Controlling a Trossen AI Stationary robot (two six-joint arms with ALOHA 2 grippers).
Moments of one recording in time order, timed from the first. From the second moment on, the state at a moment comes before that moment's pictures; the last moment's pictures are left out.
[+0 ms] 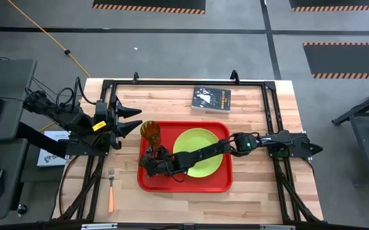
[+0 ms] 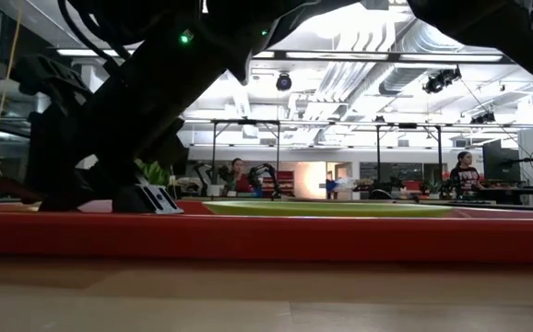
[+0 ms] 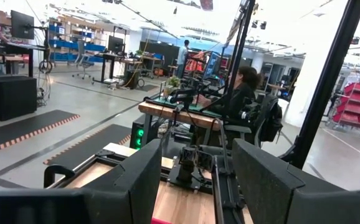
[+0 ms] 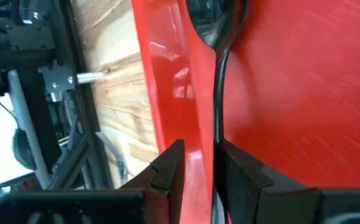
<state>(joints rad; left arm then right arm) -0.48 0.77 0.90 0.02 -0.68 -0.10 0.25 2.65 2.21 -0.30 0.31 1.89</state>
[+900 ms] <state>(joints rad) -0.48 0.77 0.90 0.02 -0.68 -0.10 0.25 2.64 2.22 -0.28 0.31 1.78</state>
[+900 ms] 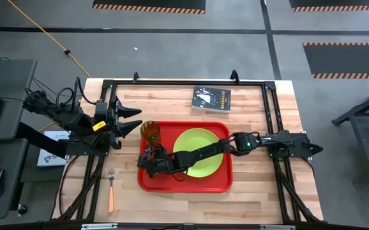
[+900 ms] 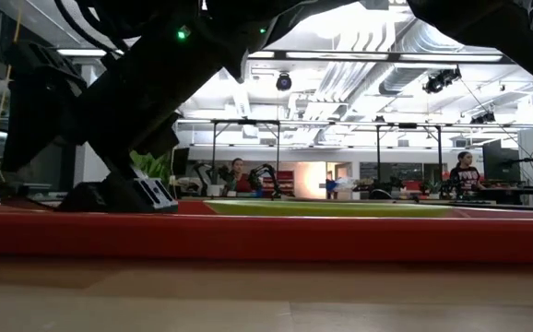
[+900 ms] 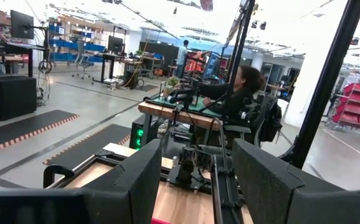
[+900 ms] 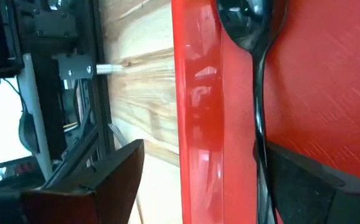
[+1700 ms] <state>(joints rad) -0.48 0.77 0.90 0.02 -0.68 -0.13 0.24 2.65 2.36 -0.63 0.28 1.83</state>
